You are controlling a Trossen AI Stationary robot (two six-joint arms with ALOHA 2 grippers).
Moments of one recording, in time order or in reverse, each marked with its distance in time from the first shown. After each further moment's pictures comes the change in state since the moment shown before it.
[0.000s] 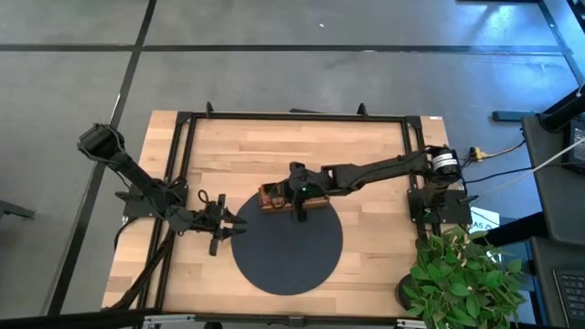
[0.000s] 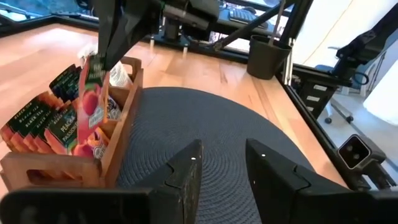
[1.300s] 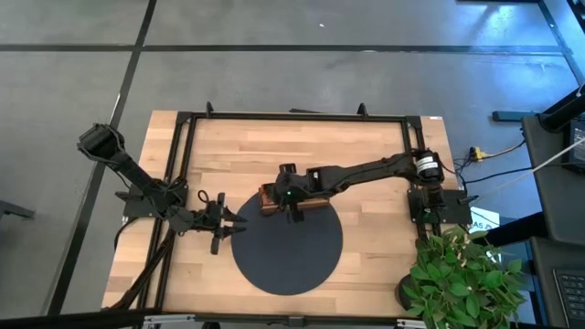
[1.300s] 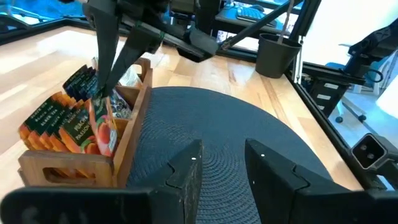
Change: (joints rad) left arm 0.002 0.000 0.001 -0.018 -0.027 0.008; right arm 0.000 0.148 0.179 -0.186 0.072 -0.187
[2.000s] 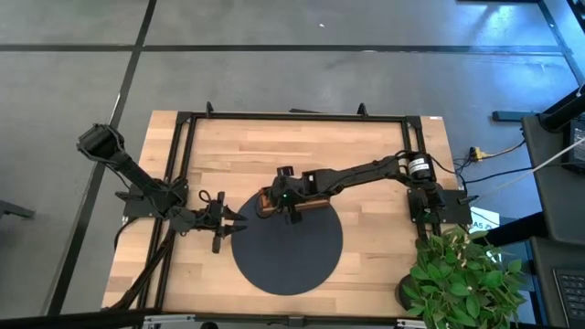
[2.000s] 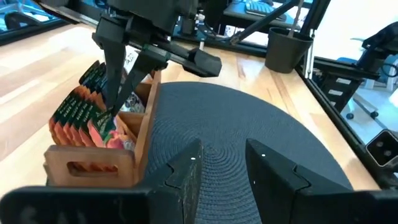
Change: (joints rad) left arm 0.014 0.000 0.000 -0.035 -0.011 -0.008; right arm 0.000 0.072 0.020 0.024 0.005 -0.022
